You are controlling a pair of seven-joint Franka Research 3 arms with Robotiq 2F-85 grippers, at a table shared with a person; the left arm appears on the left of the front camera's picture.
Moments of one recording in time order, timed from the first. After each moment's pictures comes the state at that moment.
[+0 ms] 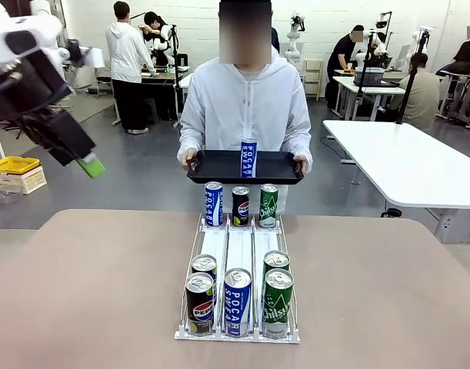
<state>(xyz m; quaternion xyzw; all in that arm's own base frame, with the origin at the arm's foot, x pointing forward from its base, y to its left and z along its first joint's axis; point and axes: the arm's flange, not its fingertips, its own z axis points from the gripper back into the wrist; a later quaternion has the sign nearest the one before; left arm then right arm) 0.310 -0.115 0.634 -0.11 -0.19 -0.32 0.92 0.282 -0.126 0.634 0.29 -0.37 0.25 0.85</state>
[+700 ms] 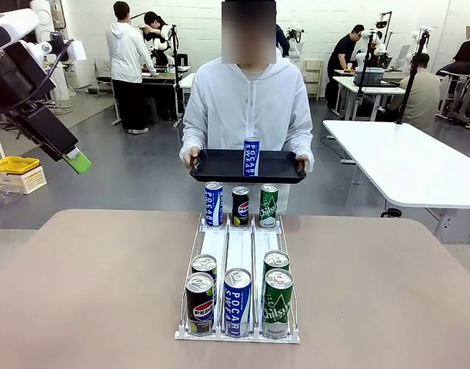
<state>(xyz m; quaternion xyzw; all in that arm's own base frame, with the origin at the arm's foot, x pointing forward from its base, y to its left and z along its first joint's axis) 0.312 -0.101 0.637 -0.13 -0.20 -0.35 0.91 0.282 -0.126 0.634 0.29 -0.37 0.25 0.85</state>
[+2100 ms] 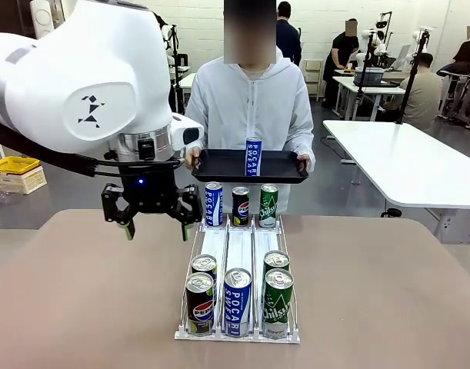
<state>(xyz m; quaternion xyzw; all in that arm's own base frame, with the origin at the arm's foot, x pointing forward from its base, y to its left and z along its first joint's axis) 0.312 -0.291 0.527 0.00 -0.10 0.01 1.00 0.282 -0.126 0.634 0.29 -0.37 0.25 0.85</state>
